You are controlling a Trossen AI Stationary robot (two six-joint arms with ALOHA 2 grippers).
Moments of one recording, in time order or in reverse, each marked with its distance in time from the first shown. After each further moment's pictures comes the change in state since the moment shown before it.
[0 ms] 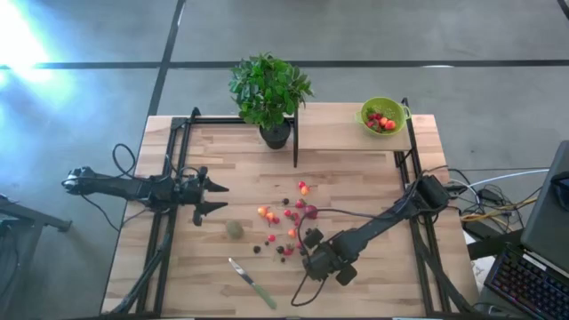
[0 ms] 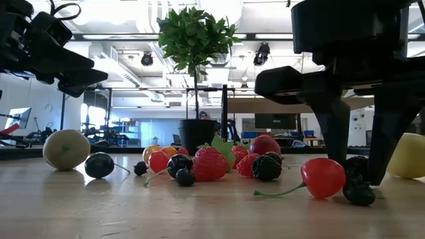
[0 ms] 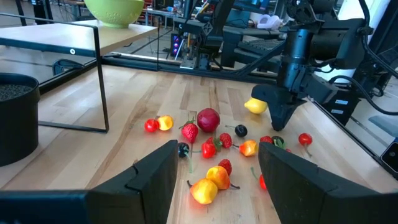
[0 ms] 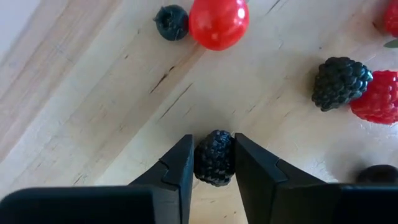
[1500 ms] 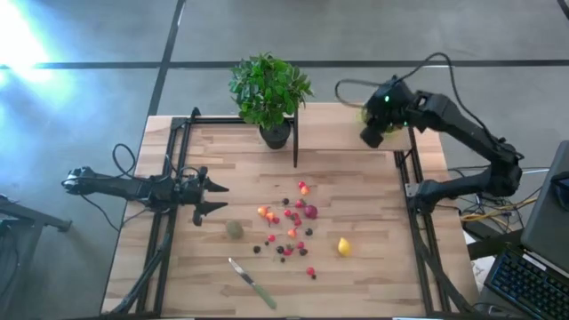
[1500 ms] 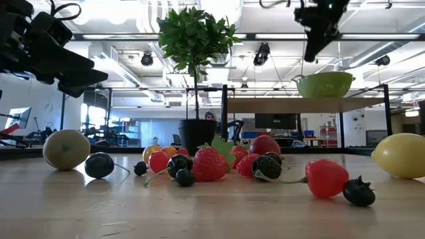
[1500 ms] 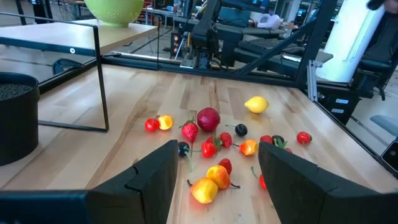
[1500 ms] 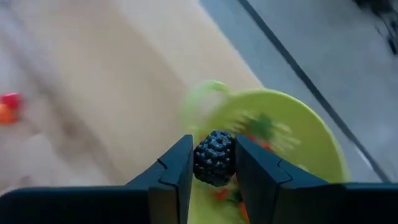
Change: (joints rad) left arm 0.000 0.003 0.000 0.000 0.000 0.000; right arm -1.139 -0.812 0.001 -0.349 0.203 0.108
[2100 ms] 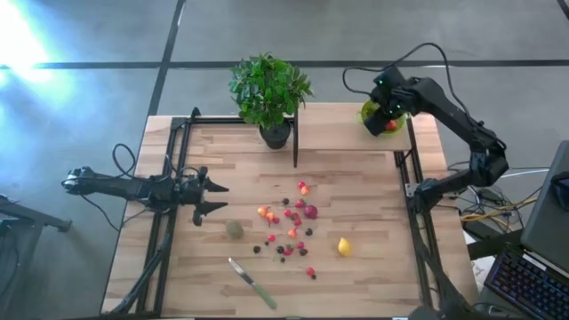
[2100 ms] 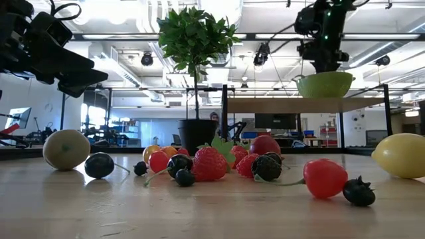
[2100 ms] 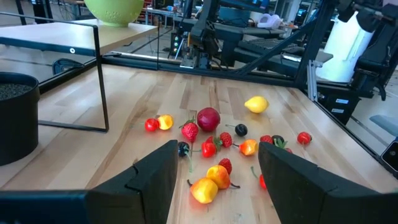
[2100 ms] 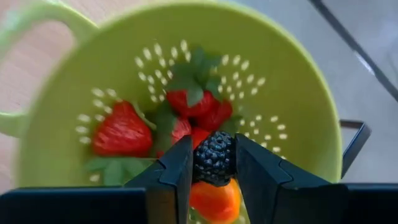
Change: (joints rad) left arm 0.000 0.000 0.000 0.000 0.000 0.000; right arm -0.270 0.171 0.000 -0.086 -0.029 -0.003
